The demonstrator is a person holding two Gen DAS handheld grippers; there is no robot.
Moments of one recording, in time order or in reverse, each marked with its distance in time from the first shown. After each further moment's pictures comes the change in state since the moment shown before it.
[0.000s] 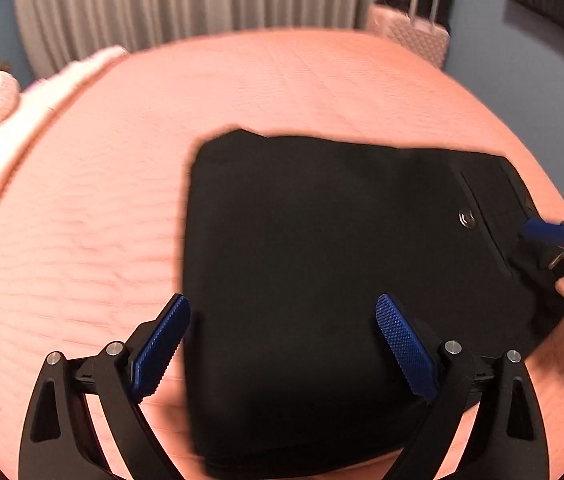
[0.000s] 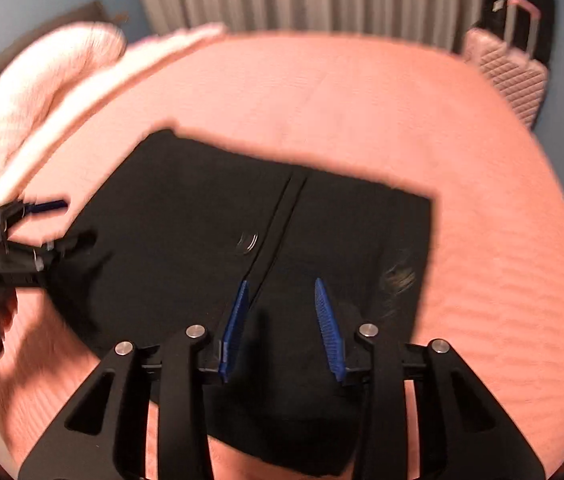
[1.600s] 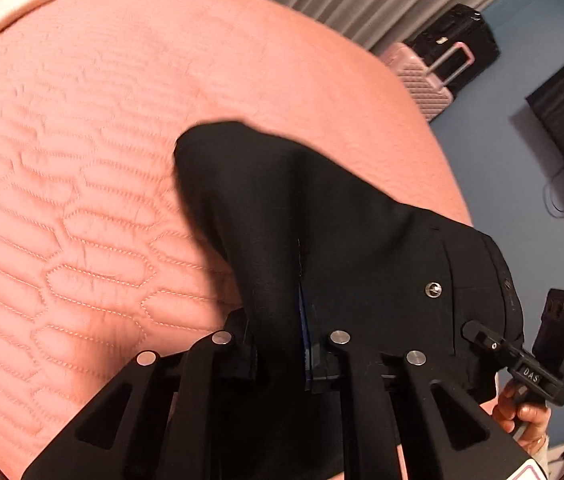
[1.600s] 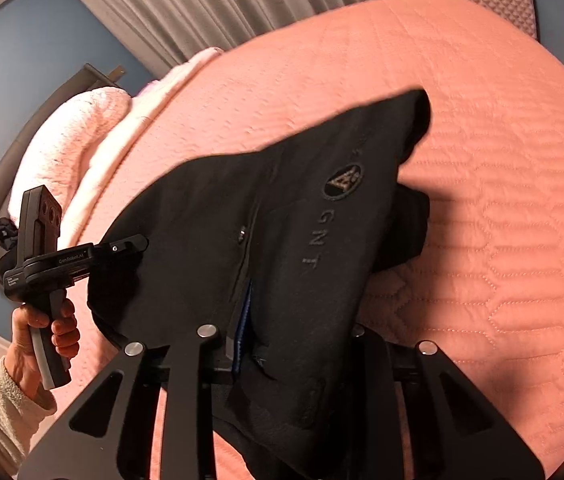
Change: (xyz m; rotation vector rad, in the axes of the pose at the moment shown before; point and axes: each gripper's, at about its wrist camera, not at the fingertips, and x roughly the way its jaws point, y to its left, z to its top) left arm 0.002 0.092 0.014 -0.380 0.014 -0.364; right arm -0.034 -0.034 0.006 0.313 -0.108 0.283
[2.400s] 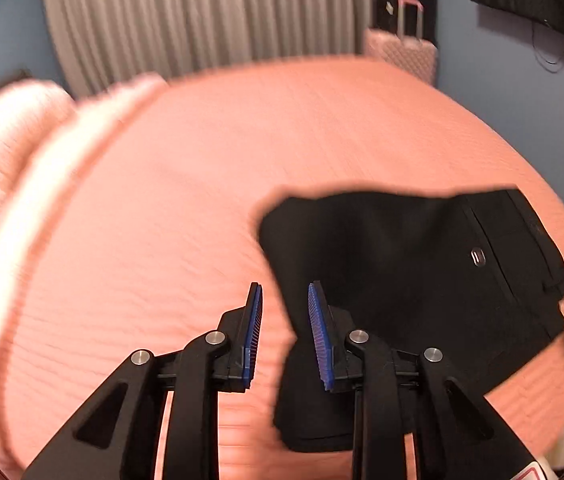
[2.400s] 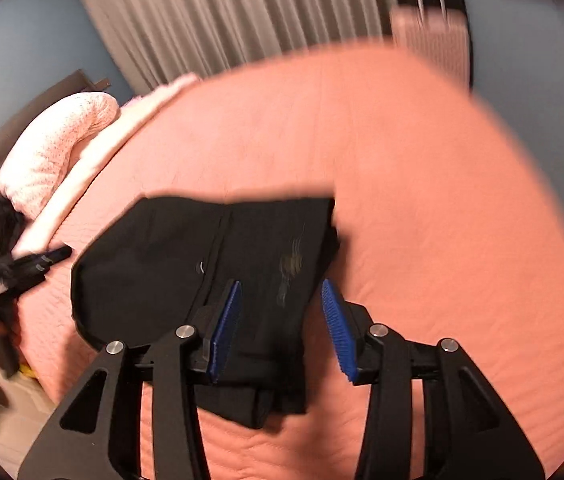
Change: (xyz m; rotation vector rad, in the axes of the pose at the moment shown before) left arm -0.161 -0.084 -0.191 0.424 -0.219 0.472; right arm -0.180 0.052 -0.176 -0.108 -0.196 -0.212
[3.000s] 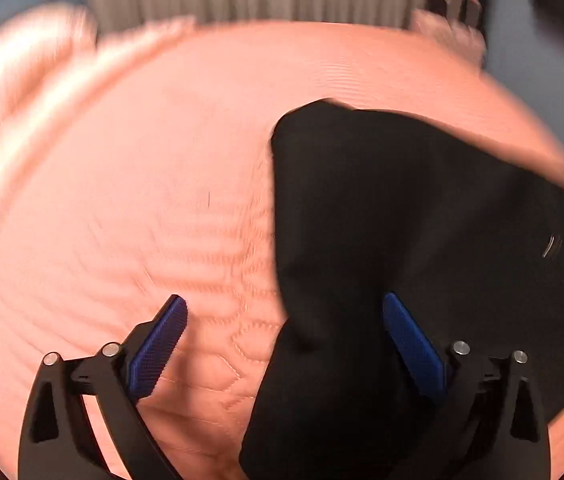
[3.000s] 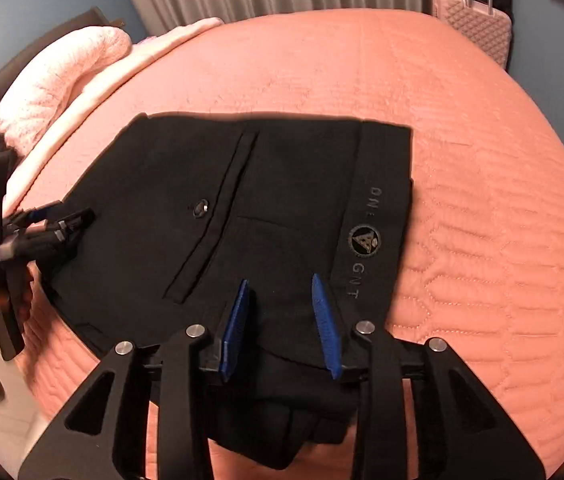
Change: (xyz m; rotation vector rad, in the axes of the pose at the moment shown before) left arm 0.101 0.035 -0.052 -0.281 0.171 -0.071; right arm 0.082 0.000 -0.041 -0.072 0.187 -0.028
